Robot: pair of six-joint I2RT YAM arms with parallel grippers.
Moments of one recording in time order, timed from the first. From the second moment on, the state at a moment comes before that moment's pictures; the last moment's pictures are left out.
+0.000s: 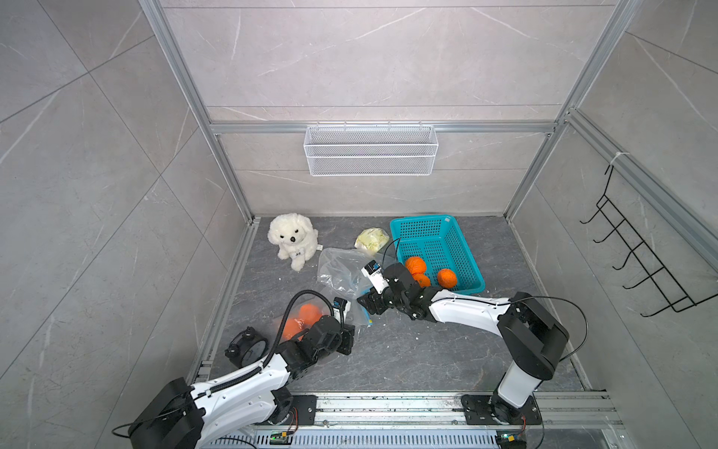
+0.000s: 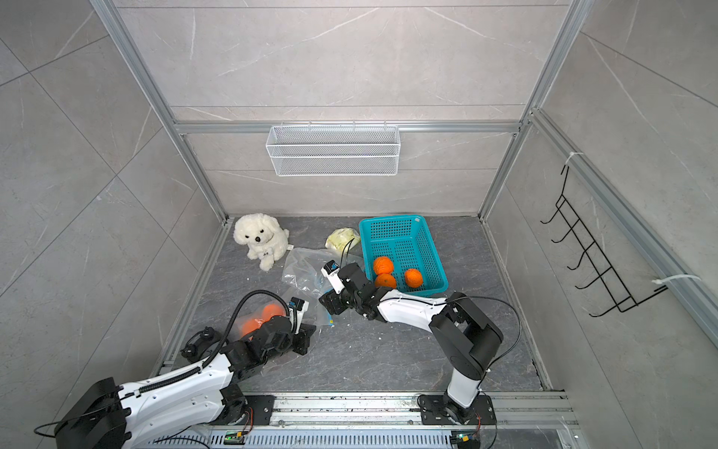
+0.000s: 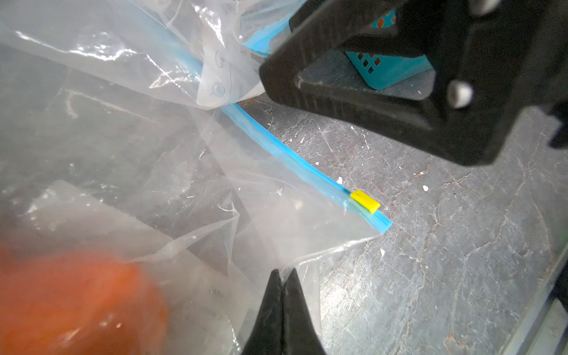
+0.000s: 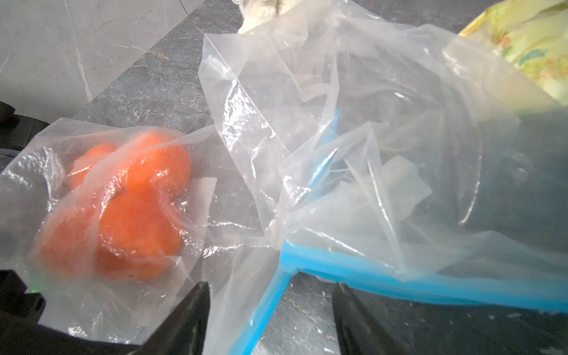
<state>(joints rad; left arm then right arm) -0.86 0.90 0.28 -0.03 -0.08 -0.46 0.82 1.74 1.01 0.10 -0.17 0.13</state>
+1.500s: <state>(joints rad) -0.86 0.35 0.25 -0.33 -0.05 -0.60 0.88 1.52 0.73 0.26 -0.50 -0.59</state>
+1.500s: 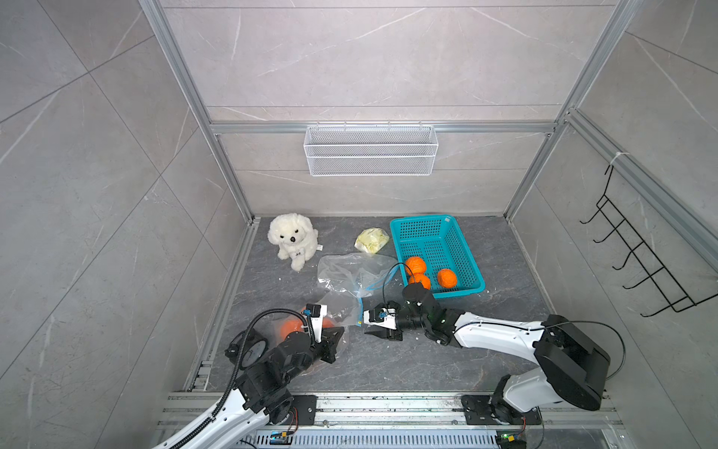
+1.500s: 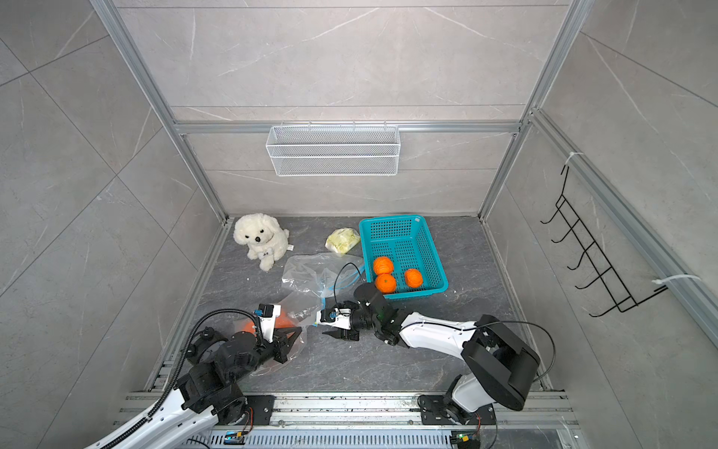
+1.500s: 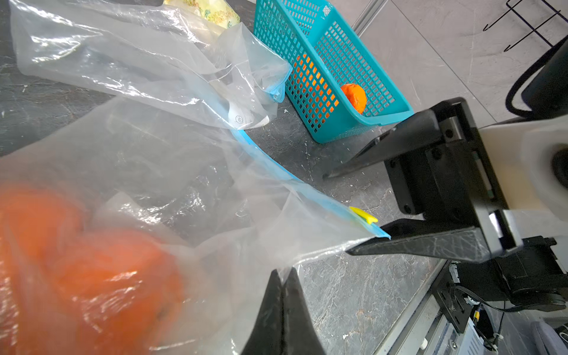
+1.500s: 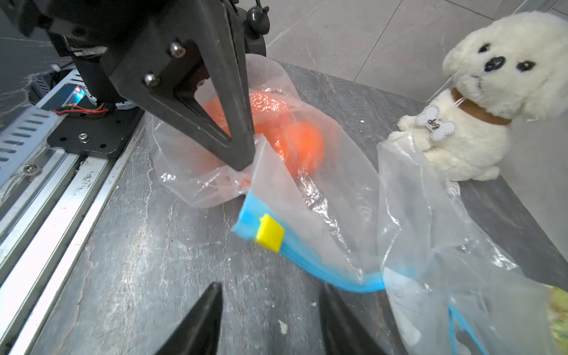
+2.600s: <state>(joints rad) -0.85 0.64 0.45 -0.23 0.04 -0.35 0.89 1.55 0.92 -0.03 -0.49 -0.52</state>
